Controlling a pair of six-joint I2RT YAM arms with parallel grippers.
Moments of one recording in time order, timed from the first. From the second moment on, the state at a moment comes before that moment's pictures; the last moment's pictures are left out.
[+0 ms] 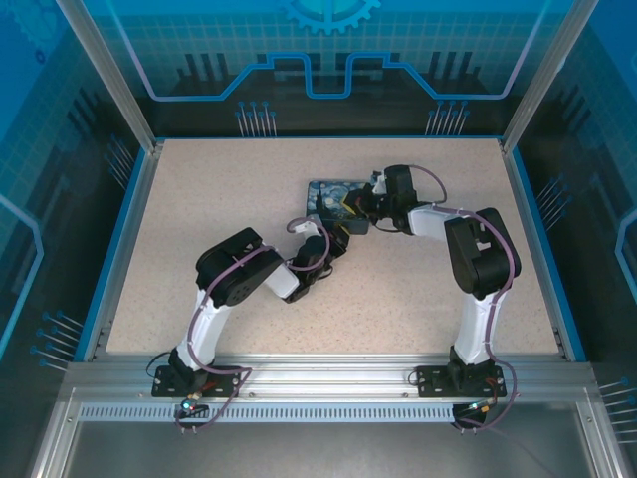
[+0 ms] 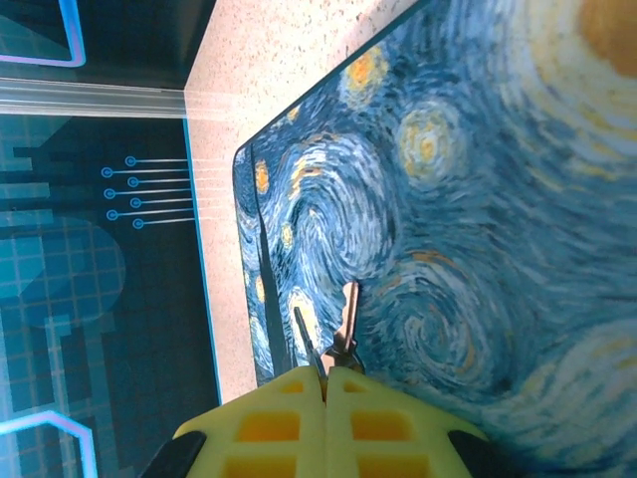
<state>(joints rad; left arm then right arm) -0.74 2.17 0.85 1.04 -0.25 -1.15 0.30 1.97 1.16 0.22 -0.61 1.06</state>
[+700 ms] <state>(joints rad) -0.65 1.89 0.72 0.75 0.04 -1.18 0.21 1.47 0.76 0.15 -0.80 0.97</state>
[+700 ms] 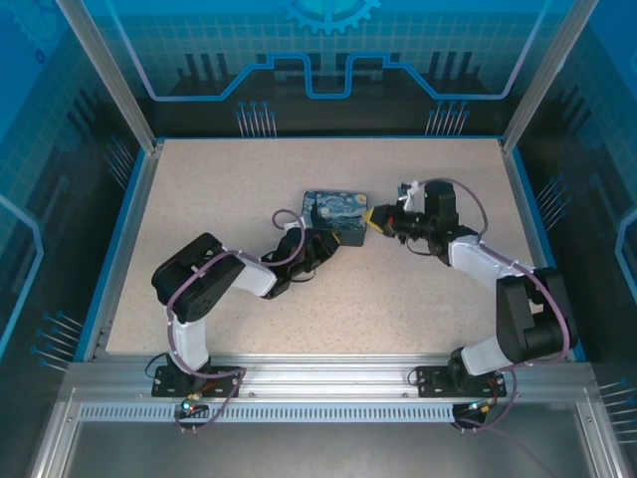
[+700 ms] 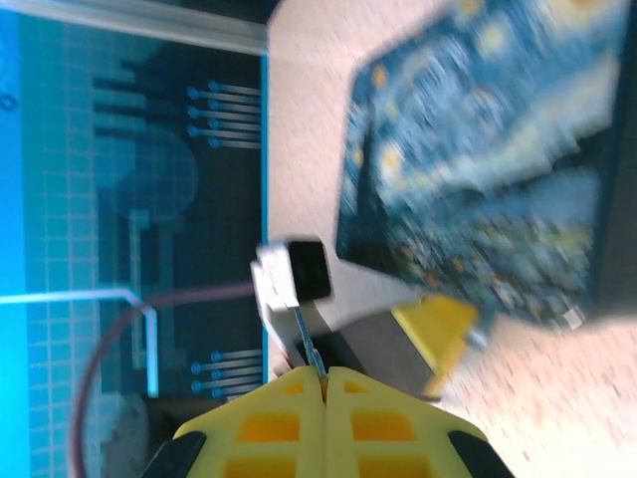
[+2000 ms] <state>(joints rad) -0.58 1.88 0.74 1.00 0.34 -1.53 0.23 1.49 0.44 0.56 -0.86 1.19</state>
